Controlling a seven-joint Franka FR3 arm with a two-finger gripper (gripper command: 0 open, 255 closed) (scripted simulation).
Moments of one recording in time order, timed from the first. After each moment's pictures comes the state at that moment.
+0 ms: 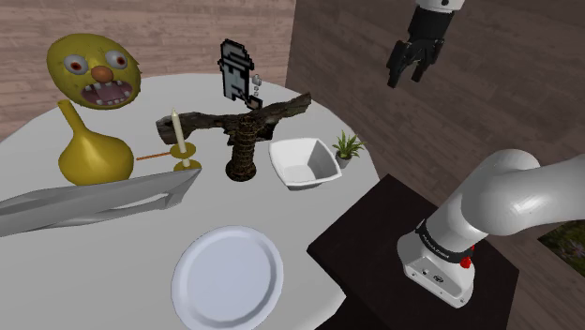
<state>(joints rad) -0.01 -0.75 -0.07 -2.35 -0.09 1.56 0.17</state>
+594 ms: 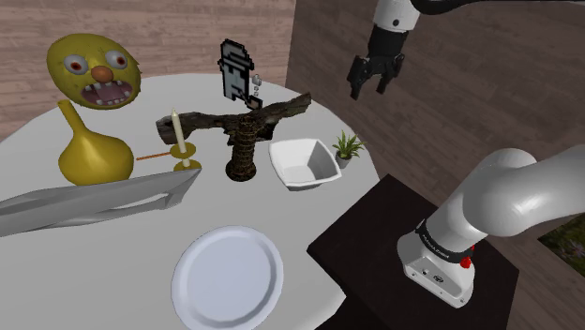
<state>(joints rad) 0.03 -0.61 0.02 -2.39 -0.03 1.75 0.31</state>
